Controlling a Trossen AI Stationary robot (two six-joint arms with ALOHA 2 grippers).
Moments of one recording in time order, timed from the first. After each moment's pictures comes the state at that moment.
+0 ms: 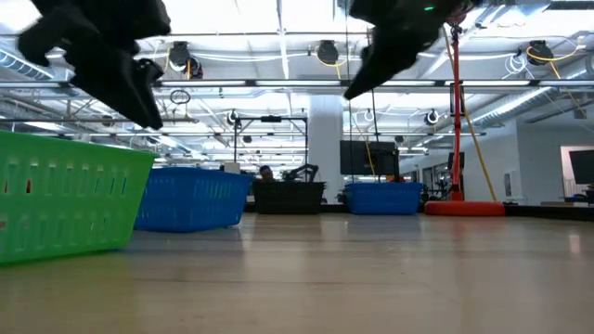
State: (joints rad) left arm -0.32 1.17 0.75 -0.58 -0.32 -0.19; right arm 0.02 1.38 1.01 -0.41 0.13 -0.09
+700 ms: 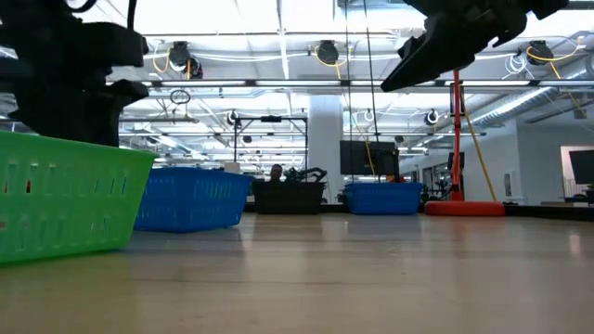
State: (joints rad) left arm -0.44 1.31 0.75 -0.71 -0.30 -0.19; right arm 0.19 1.15 0.70 -0.16 0.18 -0.04
